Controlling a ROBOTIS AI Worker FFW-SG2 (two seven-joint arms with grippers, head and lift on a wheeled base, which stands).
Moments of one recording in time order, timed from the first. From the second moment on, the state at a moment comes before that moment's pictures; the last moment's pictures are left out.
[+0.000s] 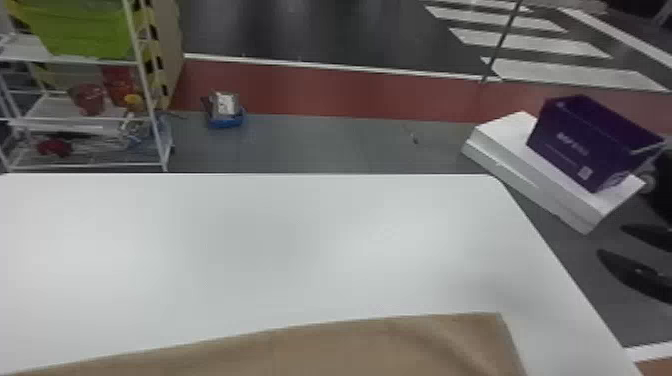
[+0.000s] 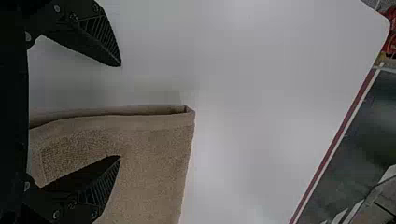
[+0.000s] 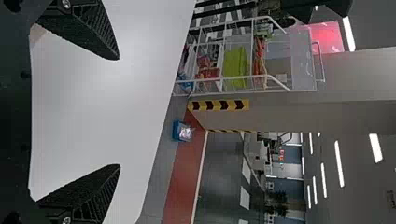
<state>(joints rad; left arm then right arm) 0.43 0.00 0.69 -2.23 -0.33 1.23 -1.22 0.37 -0.58 -0.77 -1.70 -0.46 0.33 1.11</state>
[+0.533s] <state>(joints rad) 0.43 0.01 0.64 -2.23 -0.40 1.24 -1.25 0.37 -0.59 -0.76 -1.70 -0.46 0.31 1.11</state>
